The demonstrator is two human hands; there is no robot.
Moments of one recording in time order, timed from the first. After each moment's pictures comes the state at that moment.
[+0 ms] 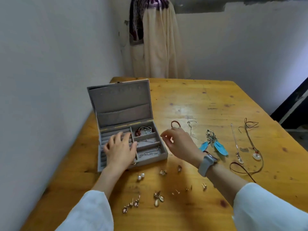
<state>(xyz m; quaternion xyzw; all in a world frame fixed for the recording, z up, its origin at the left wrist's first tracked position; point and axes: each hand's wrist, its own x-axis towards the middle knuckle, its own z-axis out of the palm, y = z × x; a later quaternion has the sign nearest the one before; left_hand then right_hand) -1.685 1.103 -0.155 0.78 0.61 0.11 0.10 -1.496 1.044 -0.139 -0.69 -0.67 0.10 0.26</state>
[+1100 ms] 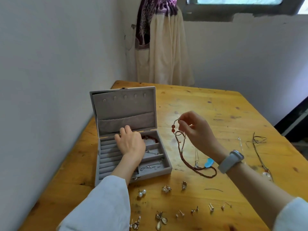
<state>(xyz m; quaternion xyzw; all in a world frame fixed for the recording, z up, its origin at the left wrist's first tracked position) -1.634 1.152 -0.146 0.75 0.66 0.07 -0.03 -1.465 1.070 -0.093 -0.58 -0.62 0.15 0.50</state>
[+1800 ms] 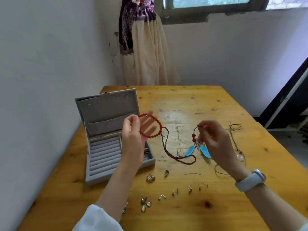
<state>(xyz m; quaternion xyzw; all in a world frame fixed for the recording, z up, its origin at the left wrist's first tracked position) -1.603 1.049 -0.057 0.44 0.29 0.54 0.66 -1.418 0.973 -0.099 -0.58 -0.54 0.11 0.60</state>
